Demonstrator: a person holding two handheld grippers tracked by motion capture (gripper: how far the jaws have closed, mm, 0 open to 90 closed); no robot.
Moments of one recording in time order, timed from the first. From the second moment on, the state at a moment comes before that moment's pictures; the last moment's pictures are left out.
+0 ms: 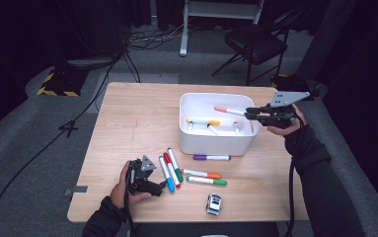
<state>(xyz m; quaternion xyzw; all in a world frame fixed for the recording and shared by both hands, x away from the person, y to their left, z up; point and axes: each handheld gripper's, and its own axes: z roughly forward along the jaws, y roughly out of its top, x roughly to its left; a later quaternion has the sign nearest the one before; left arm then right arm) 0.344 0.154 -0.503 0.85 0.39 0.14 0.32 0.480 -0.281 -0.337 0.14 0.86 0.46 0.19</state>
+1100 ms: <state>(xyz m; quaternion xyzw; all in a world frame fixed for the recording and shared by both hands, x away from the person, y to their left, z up) 0.345 0.154 -0.503 0.85 0.39 0.14 0.32 0.502 -0.260 -0.356 0.17 0.93 0.30 0.15</state>
